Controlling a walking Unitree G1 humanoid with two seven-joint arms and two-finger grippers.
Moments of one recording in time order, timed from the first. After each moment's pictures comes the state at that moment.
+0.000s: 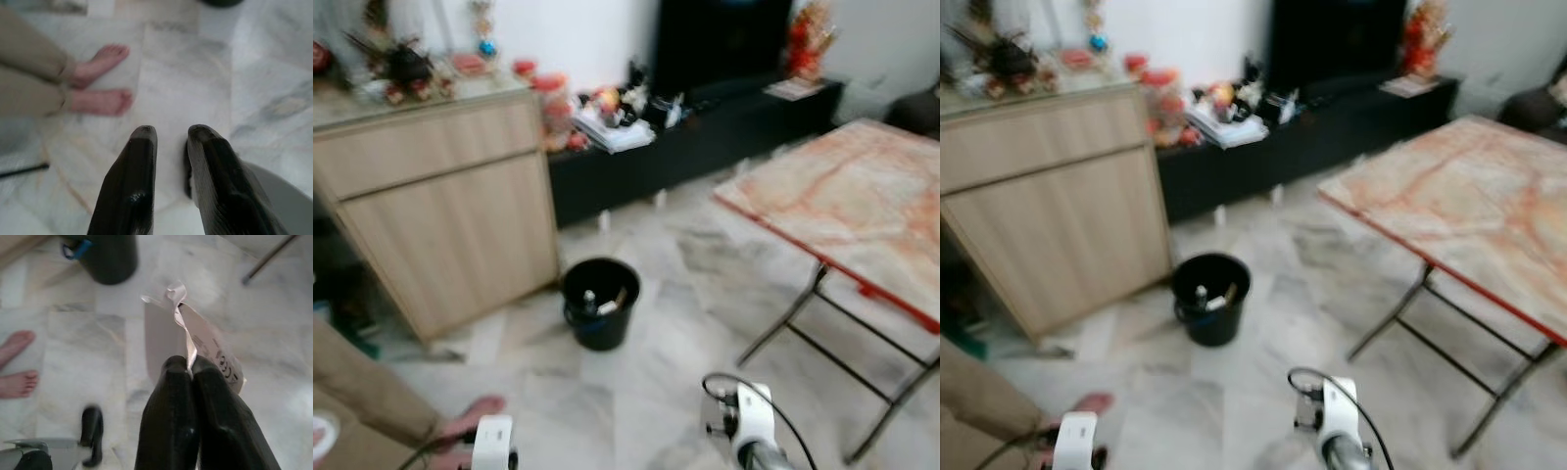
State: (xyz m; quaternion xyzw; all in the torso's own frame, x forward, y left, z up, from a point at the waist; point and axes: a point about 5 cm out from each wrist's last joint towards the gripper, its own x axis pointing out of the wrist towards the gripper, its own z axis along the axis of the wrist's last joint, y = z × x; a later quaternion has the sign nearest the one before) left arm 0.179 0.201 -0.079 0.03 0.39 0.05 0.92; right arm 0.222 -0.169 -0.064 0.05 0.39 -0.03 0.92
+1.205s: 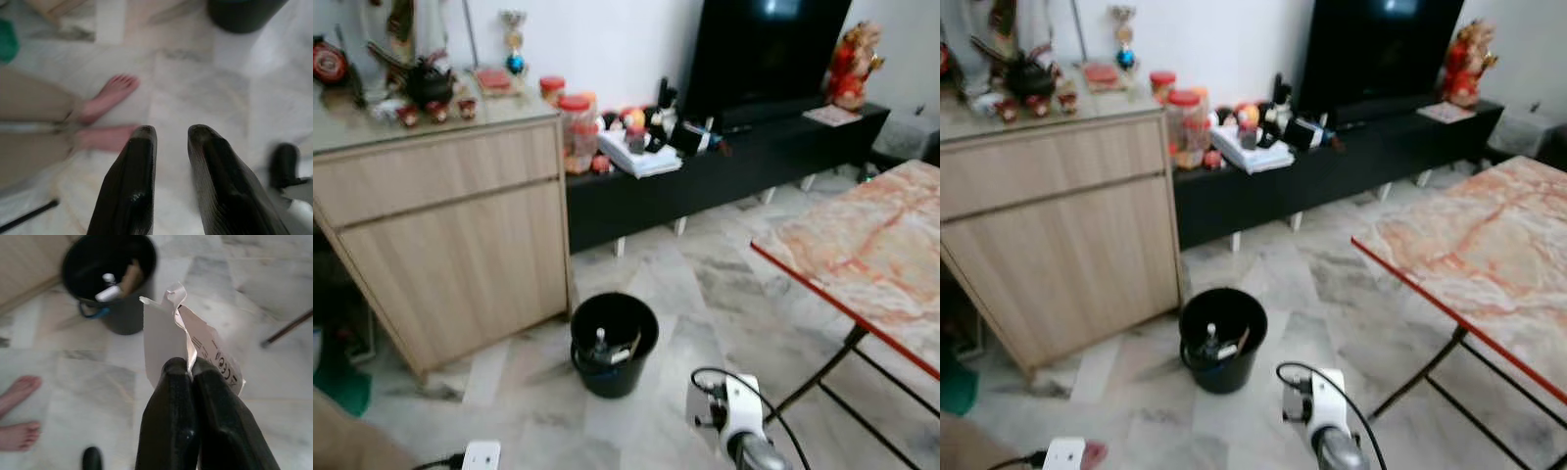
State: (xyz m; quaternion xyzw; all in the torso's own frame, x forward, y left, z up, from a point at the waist) left arm 0.171 0.206 -0.082 0.06 0.41 0.06 0.91; right arm 0.221 -0.167 -0.064 0.04 0.39 0.00 0.92
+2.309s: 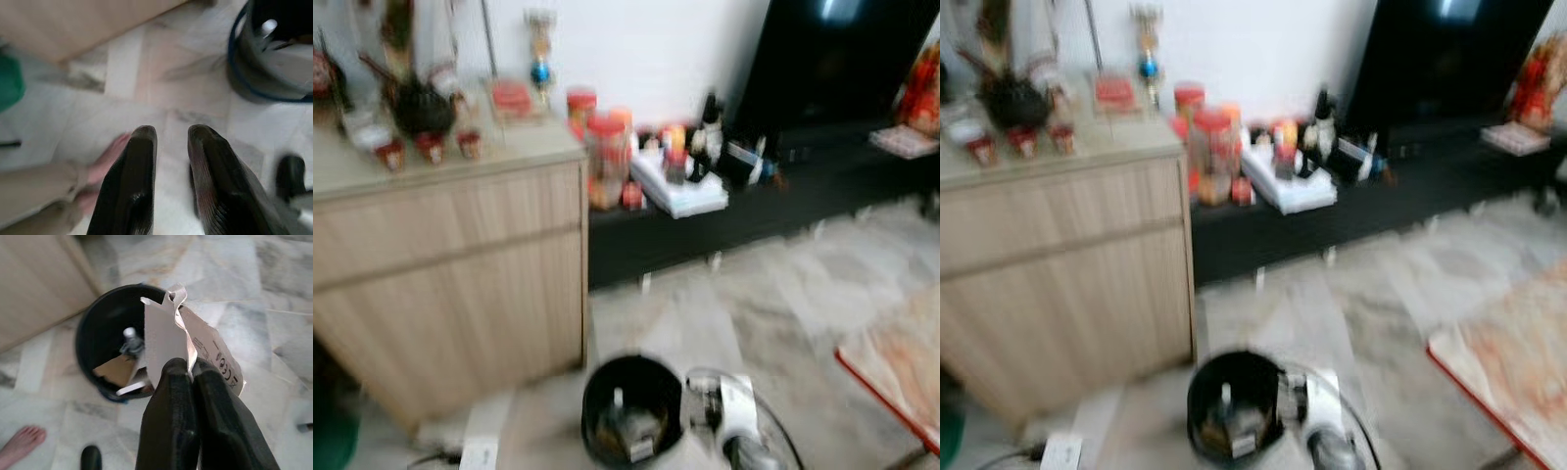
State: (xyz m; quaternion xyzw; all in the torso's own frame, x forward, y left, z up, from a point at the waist) left arm 0.168 0.211 -0.083 0.06 0.41 0.07 0.91; right arm 0.227 -0.154 -0.062 0.04 0.39 0.02 0.92
